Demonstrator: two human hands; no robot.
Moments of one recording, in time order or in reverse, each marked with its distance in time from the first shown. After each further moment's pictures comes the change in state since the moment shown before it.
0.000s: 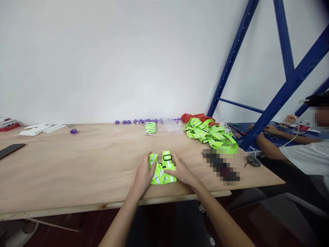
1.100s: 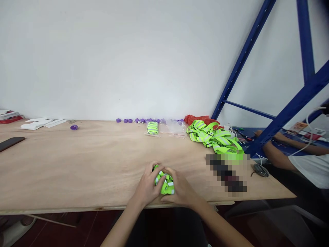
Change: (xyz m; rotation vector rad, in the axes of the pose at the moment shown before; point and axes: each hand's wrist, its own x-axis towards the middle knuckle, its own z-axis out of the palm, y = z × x) left_hand -0.020 0.020 -0.006 -0.081 -0.114 0.268; right_hand -0.032 -0.015 0.007 -0.211 -0.164 -0.408
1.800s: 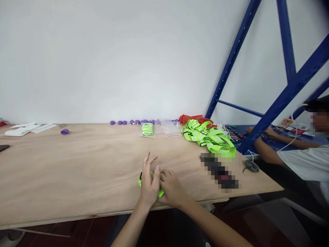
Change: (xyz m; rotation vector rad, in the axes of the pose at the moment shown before) left_hand 0.019 0.029 0.026 -0.255 0.328 -0.237; right_hand 0.019 -0.015 0.007 -0.304 -0.104 -0.115
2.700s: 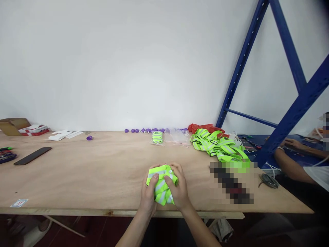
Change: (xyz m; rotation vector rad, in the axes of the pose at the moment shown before) left_hand -0.009 0.040 -0.033 -0.838 0.035 -0.410; right_hand 0.025 -0.043 -0.037 0.777 0.707 0.272
